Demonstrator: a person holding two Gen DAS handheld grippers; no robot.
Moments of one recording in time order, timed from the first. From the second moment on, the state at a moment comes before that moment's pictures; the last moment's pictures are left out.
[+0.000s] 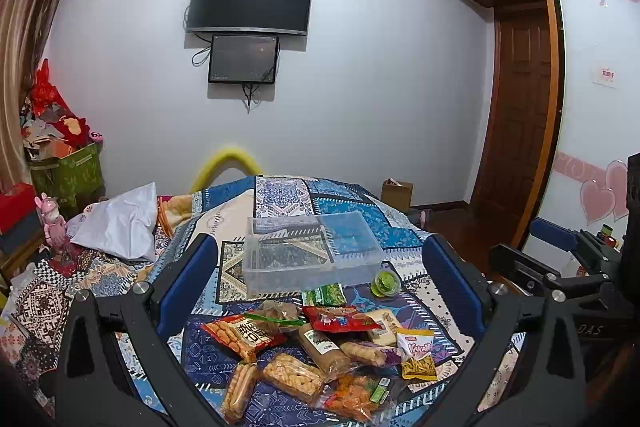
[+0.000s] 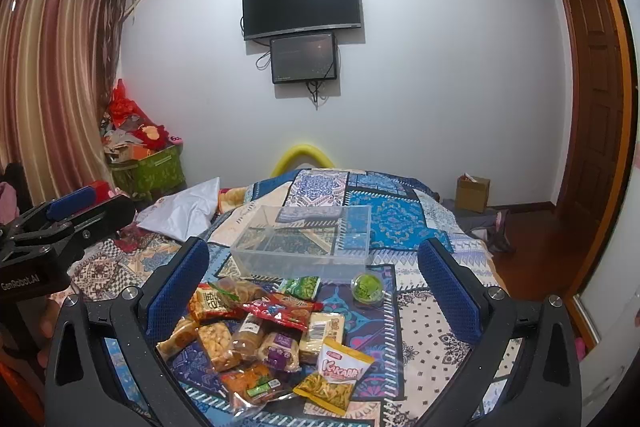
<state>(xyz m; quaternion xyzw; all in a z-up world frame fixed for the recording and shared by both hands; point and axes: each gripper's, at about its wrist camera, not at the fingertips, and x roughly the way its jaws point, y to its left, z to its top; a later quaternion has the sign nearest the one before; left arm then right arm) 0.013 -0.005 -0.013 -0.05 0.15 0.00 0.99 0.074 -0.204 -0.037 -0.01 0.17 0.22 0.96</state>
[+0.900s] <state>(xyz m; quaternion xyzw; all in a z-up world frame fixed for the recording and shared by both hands) 0.013 -0.004 -0.013 -0.05 0.16 0.00 0.99 0.072 -0.205 -0.032 0.00 0.16 0.22 0.96</state>
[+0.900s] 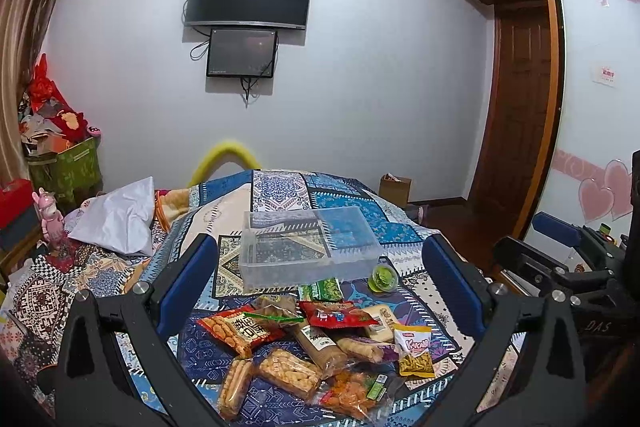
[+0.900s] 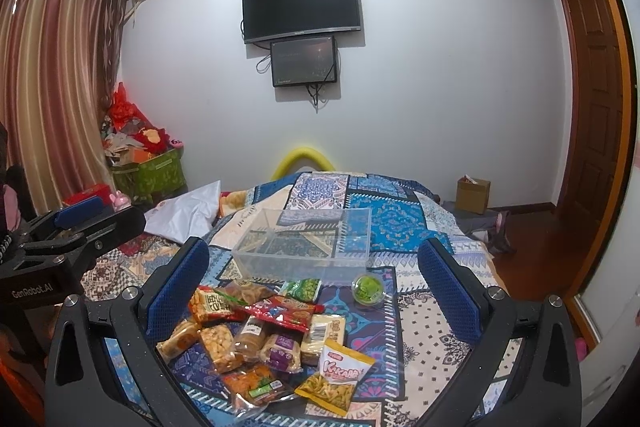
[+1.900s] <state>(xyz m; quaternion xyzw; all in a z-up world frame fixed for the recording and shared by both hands) 0.017 -0.005 -0.012 -0.05 0.16 0.00 0.99 0.075 -0.206 -0.033 0.00 0.16 0.22 0.96</state>
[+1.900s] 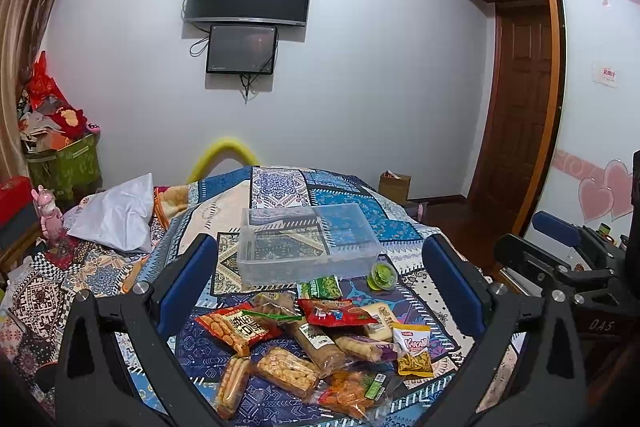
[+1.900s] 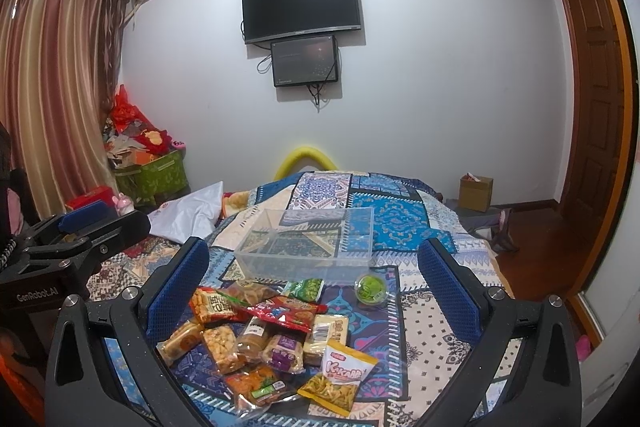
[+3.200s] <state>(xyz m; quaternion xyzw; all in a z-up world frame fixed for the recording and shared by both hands) 0.096 0.092 -0.169 -0.08 0.43 0.05 0.90 0.157 -0.218 -0.167 -0.03 0.40 0.18 0.90</state>
